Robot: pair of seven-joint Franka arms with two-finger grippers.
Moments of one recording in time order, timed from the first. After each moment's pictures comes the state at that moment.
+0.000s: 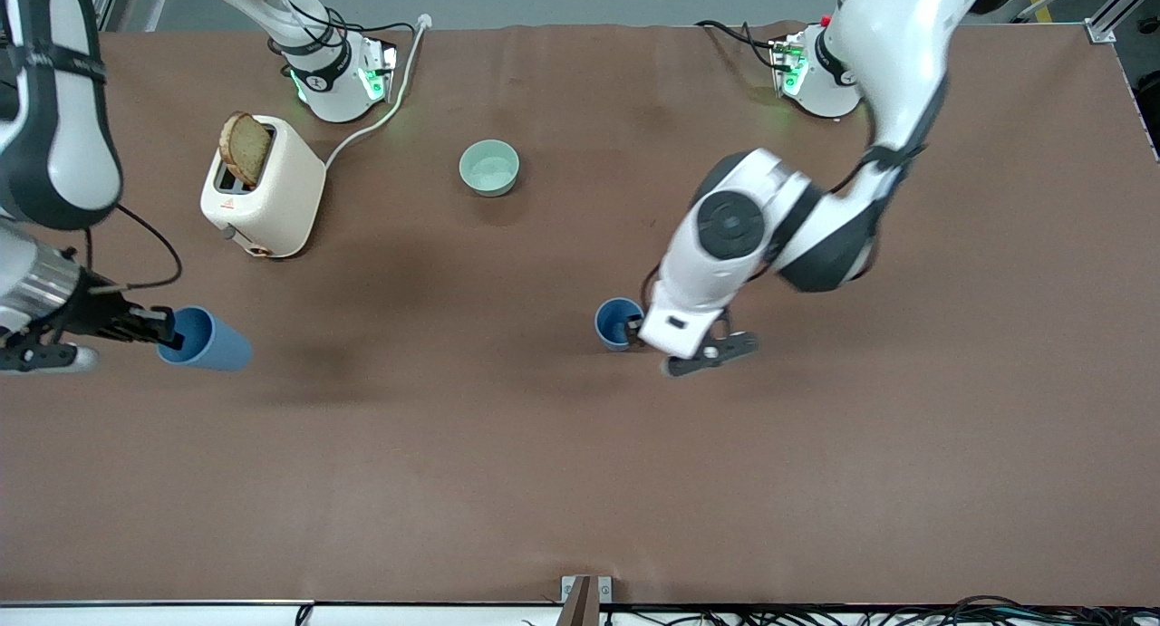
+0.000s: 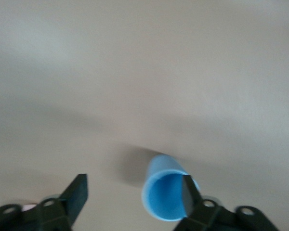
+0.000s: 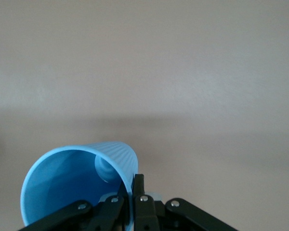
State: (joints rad) left arm -0.22 0.52 -0.41 -1.40 0.20 1.95 -0.94; right arm 0.00 0.18 -0.16 -1.76 0.17 1.97 -0.23
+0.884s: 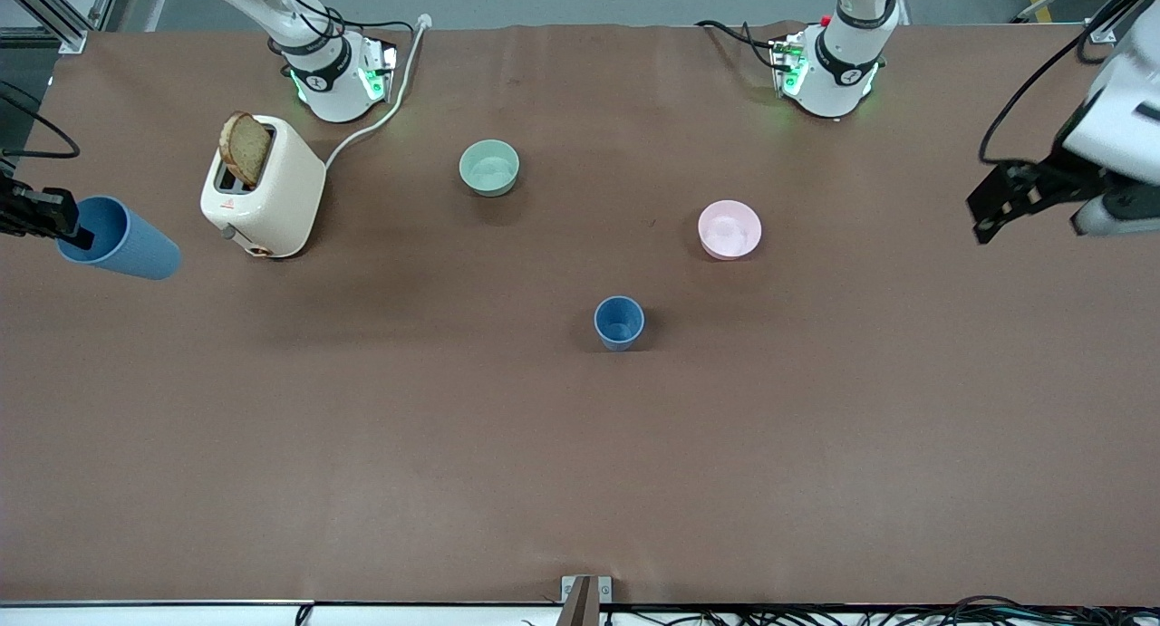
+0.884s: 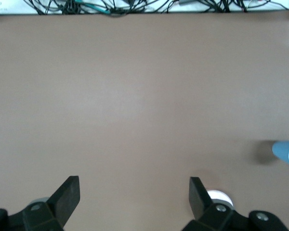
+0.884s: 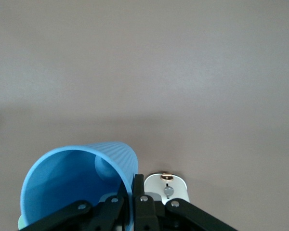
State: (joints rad) left arm 0.17 0.04 -0.36 -1.40 0.13 1.55 -0.20; right arm 0.00 0.00 -0.13 -1.63 0.09 1.63 -0.13
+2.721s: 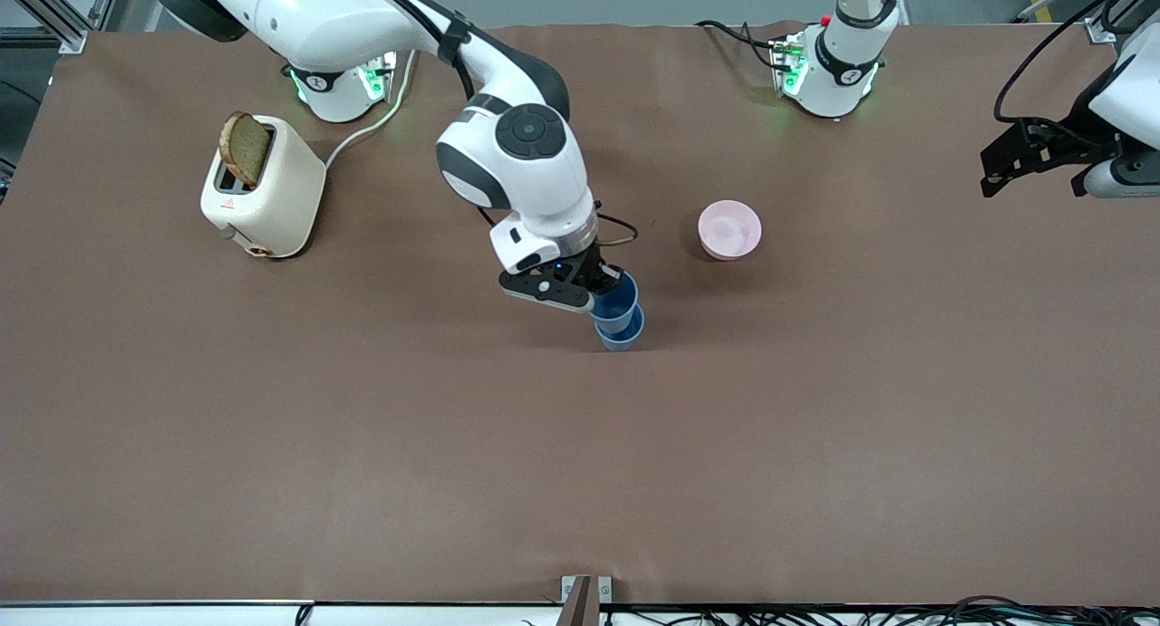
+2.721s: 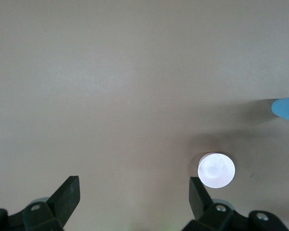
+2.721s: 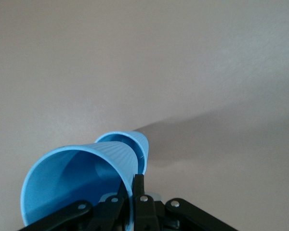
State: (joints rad) left arm -0.01 -0.04 -0.11 -1.52 0.04 1.51 -0.08; right arm 0.30 0.71 0.65 -1.37 -0.46 2.13 1.33
